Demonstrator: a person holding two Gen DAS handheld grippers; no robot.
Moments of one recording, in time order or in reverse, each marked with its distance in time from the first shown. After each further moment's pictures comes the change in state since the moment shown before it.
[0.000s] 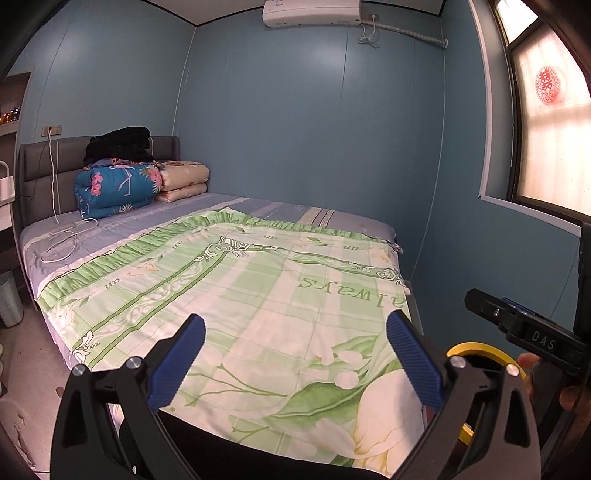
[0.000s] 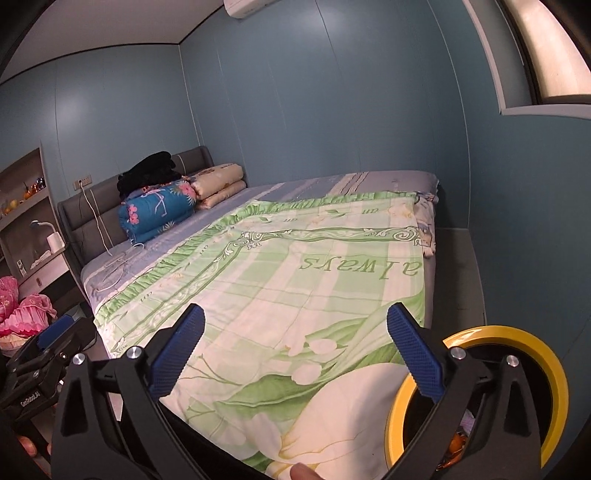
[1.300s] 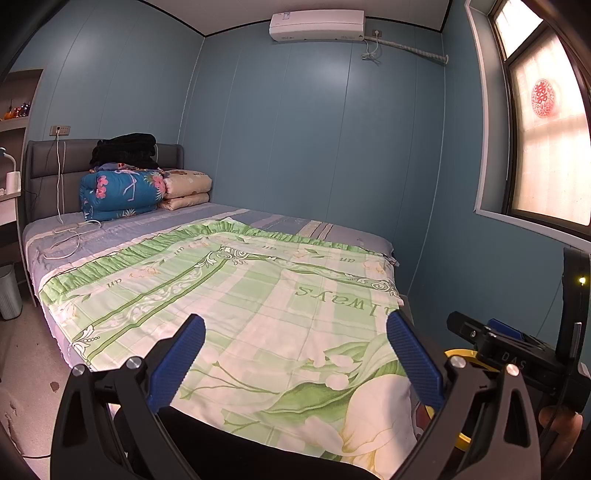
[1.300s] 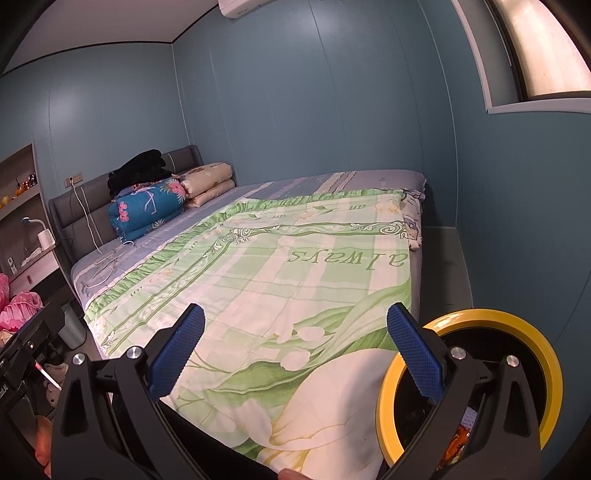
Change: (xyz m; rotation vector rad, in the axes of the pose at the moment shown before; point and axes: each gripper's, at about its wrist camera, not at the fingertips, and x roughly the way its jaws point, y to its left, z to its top) left arm -0.028 -0.004 -0.015 -0.027 -0.055 -0.006; right arm -0.012 -0.007 -0.014 0.005 0.007 -0.043
